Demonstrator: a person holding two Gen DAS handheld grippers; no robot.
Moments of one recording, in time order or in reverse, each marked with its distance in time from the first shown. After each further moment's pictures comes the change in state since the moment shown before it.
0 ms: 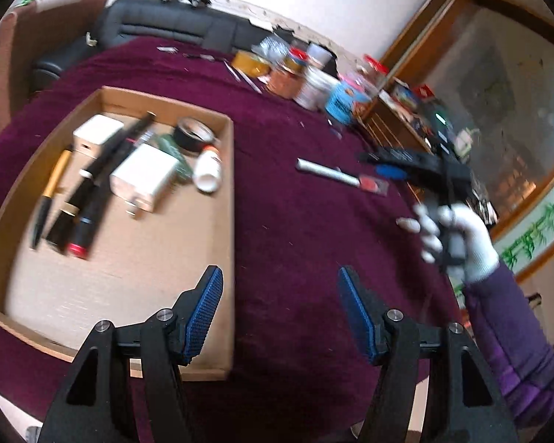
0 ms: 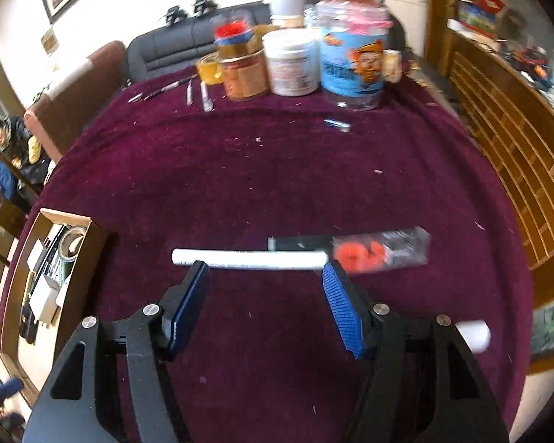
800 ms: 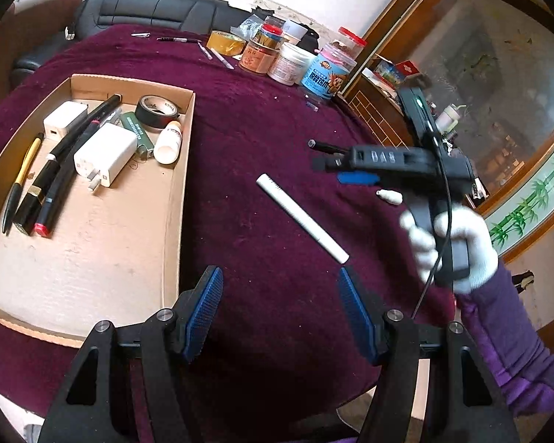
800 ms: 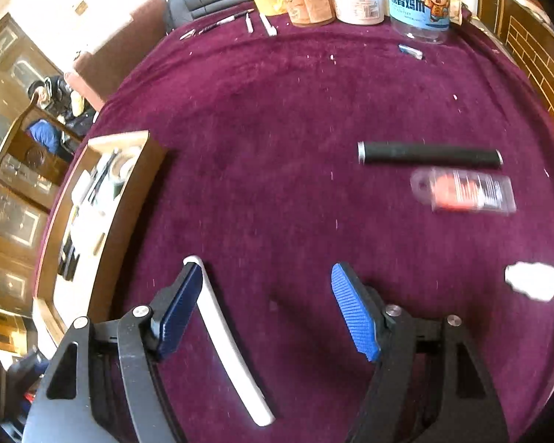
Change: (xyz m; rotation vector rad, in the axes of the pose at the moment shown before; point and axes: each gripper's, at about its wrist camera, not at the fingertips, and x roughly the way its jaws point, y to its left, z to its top) left arm 0.007 -0.027 -0.015 0.033 0.067 -0.045; right arm -0.004 0.033 -0.056 -0.028 0.165 0.165
